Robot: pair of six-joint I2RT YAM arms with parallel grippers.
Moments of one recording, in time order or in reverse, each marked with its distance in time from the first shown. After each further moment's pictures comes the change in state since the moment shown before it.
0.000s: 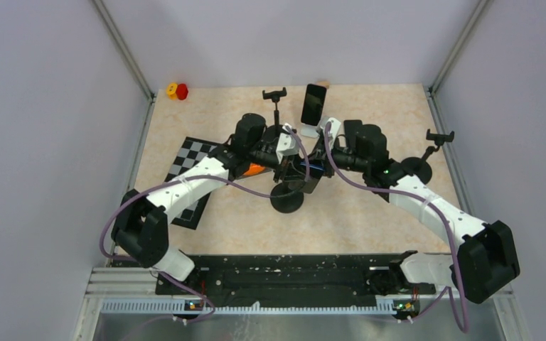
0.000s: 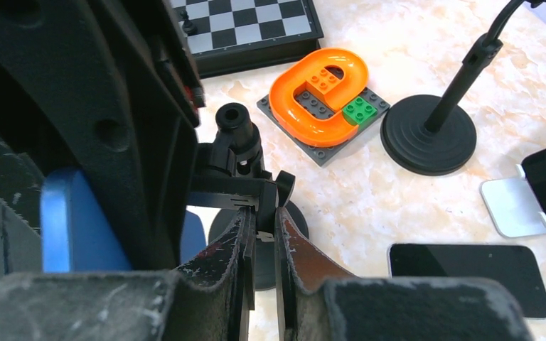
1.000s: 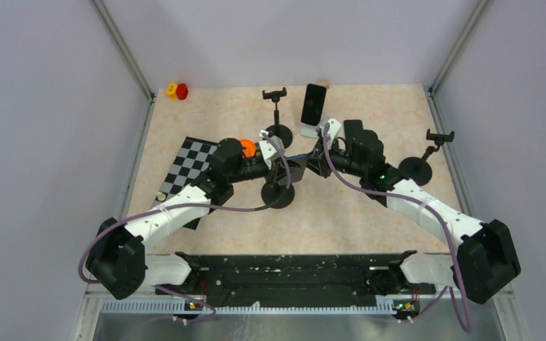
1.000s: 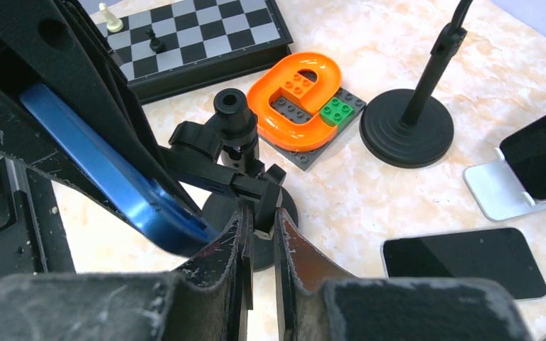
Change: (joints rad) left arm -0.005 -0.262 -0.348 0.368 -0.466 -0.234; right arm 0.029 -0.005 -0.052 0.092 0.154 0.069
